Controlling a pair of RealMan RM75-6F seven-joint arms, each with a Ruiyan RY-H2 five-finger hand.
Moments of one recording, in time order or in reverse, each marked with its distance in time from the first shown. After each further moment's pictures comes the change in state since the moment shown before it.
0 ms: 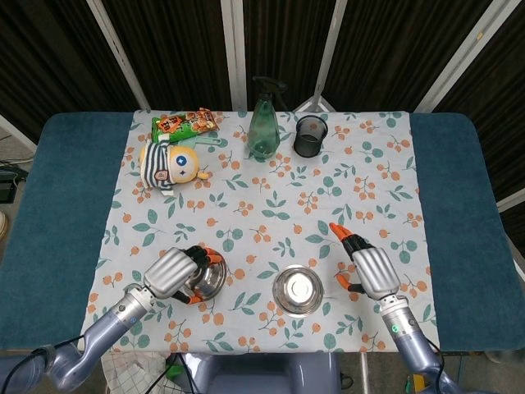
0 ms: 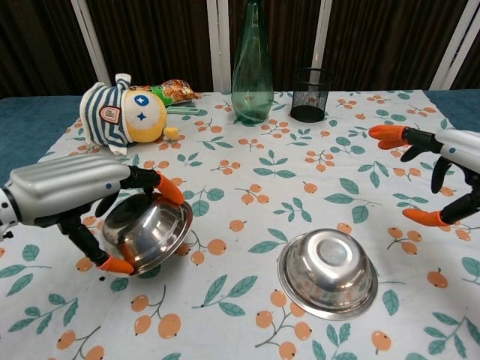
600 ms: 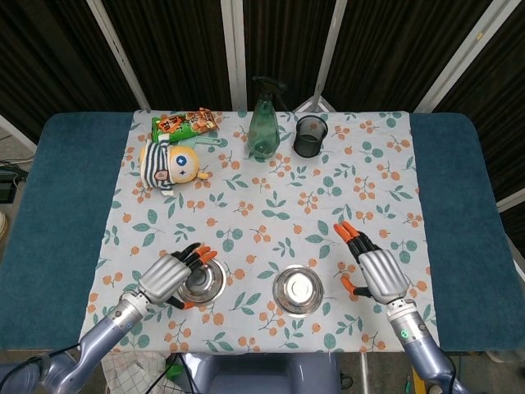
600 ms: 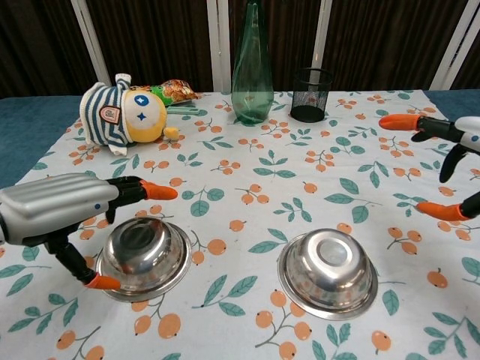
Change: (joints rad) left arm 0.040 0.020 0.010 -0.040 -0.047 -0.025 0.047; right arm -0.034 0.084 0.008 -0.094 -0.040 0.005 0.013
